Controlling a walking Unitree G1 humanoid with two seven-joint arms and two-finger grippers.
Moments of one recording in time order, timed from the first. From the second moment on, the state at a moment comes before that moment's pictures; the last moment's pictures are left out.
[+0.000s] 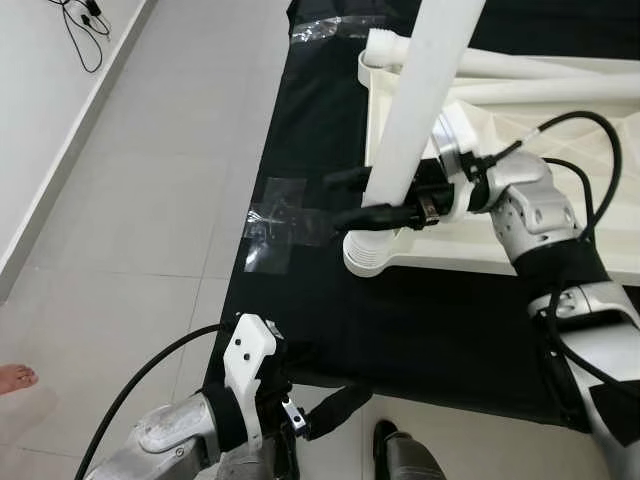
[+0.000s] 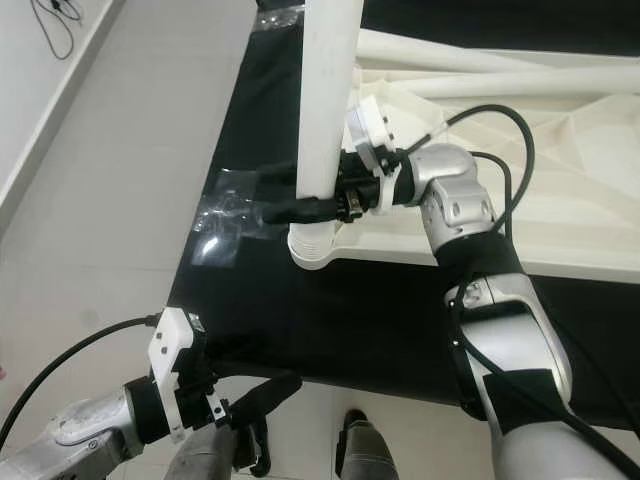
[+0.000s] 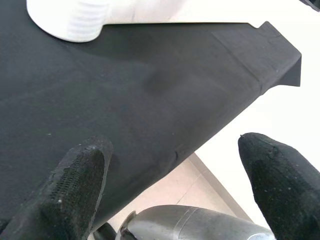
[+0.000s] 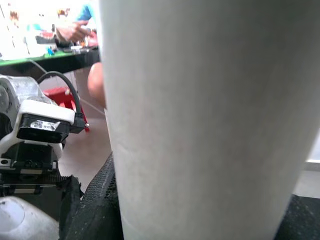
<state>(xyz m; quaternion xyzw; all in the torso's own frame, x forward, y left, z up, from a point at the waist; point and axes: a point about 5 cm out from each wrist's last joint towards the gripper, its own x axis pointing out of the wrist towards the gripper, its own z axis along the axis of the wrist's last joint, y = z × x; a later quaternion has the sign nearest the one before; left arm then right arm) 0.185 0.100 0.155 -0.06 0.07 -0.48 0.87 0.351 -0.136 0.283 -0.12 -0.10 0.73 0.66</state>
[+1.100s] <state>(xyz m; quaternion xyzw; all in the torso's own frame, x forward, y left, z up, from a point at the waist) 0.190 0.099 0.158 -0.06 0.07 -0.48 0.87 0.345 -0.143 0.286 -0.18 -0.14 0.71 0.66</state>
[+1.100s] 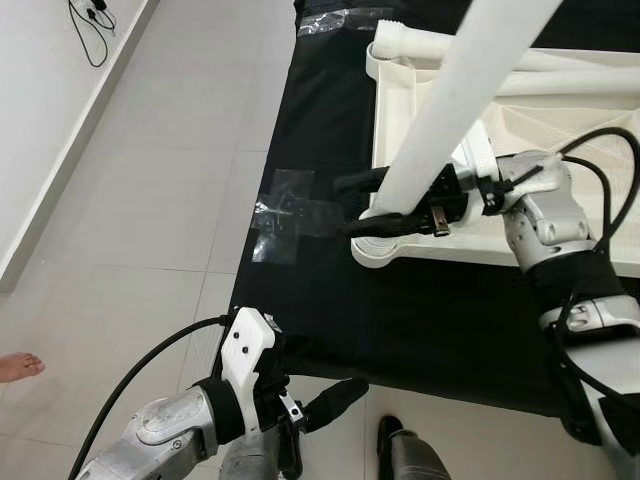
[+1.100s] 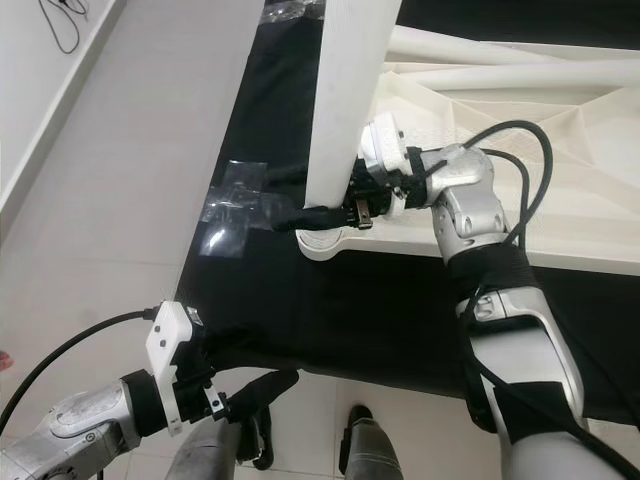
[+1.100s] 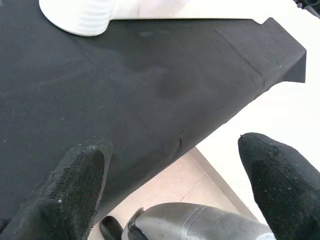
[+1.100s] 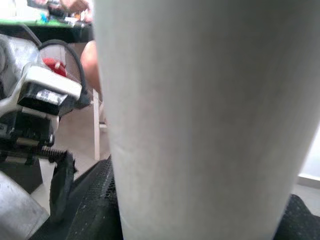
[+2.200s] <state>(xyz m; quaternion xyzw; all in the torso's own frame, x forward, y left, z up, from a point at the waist) 0.191 0.097 0.159 -0.06 0.06 -0.48 0.87 0.358 -0.136 0.282 -0.21 -0.09 0.65 0.72</state>
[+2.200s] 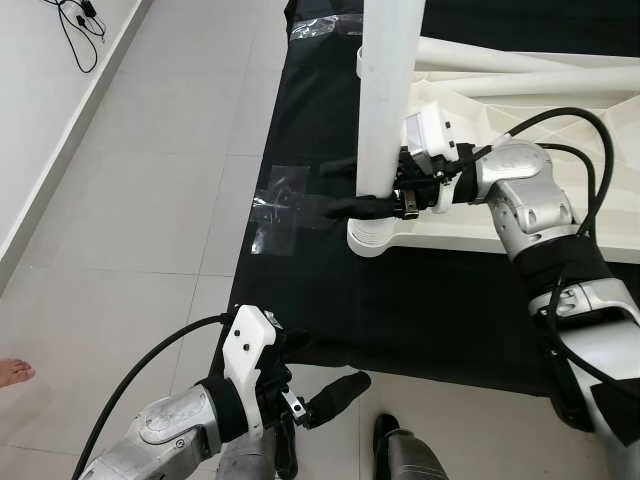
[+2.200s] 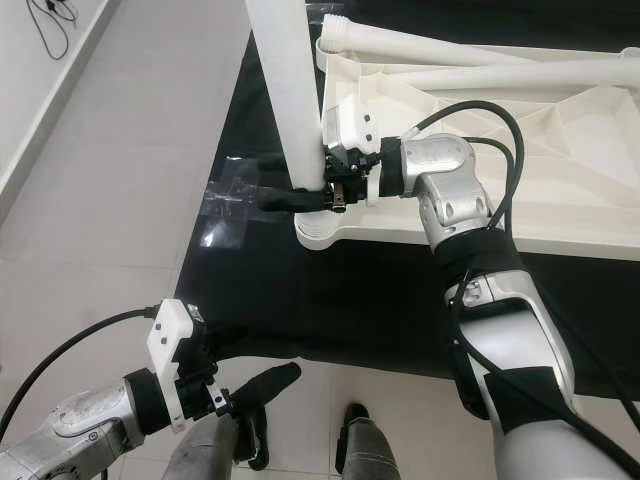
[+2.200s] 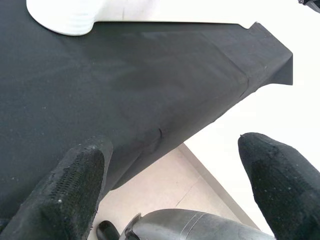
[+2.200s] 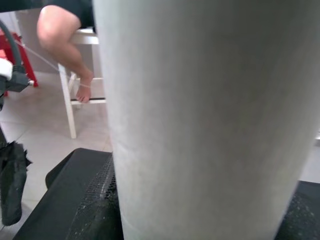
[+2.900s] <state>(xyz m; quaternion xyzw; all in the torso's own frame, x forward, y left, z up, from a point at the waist) 0.191 0.097 0.158 -0.07 0.07 -0.48 0.87 0.357 -0.143 0.270 -0.12 -0.12 0.59 0.79</state>
